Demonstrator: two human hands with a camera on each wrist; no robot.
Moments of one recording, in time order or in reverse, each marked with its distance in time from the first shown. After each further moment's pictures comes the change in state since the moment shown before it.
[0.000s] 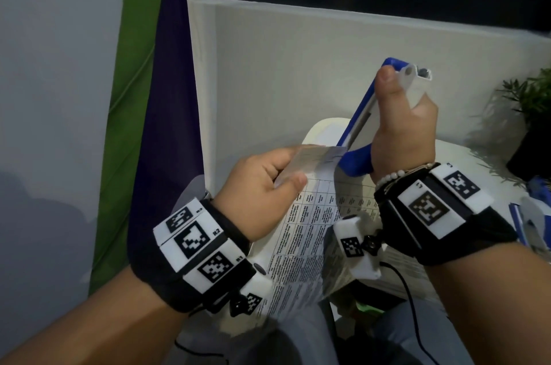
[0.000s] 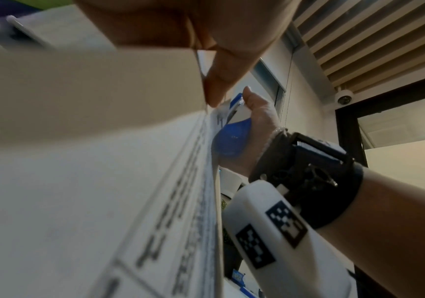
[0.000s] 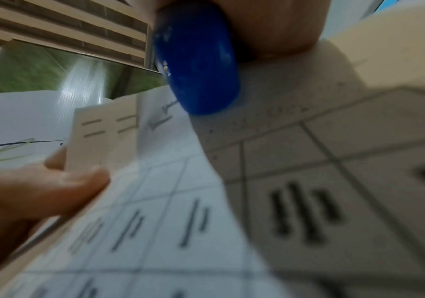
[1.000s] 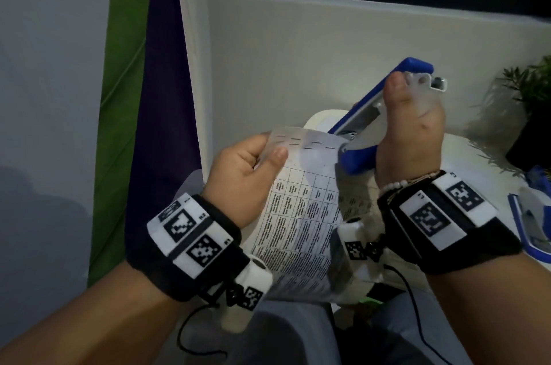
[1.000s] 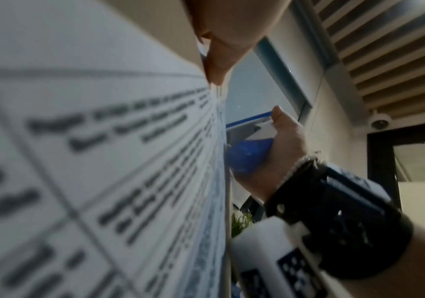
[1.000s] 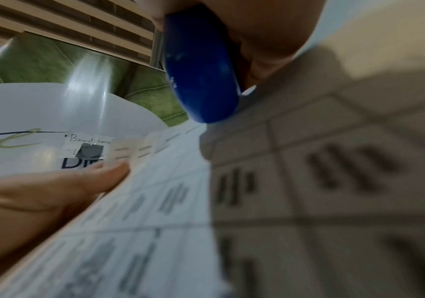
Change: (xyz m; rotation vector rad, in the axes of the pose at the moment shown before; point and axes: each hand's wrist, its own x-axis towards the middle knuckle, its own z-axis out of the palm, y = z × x) left_hand 0.005 -0.012 0.002 -0.071 0.176 -0.002; right_hand -0.006 0.014 -0.012 0.091 0.063 0.004
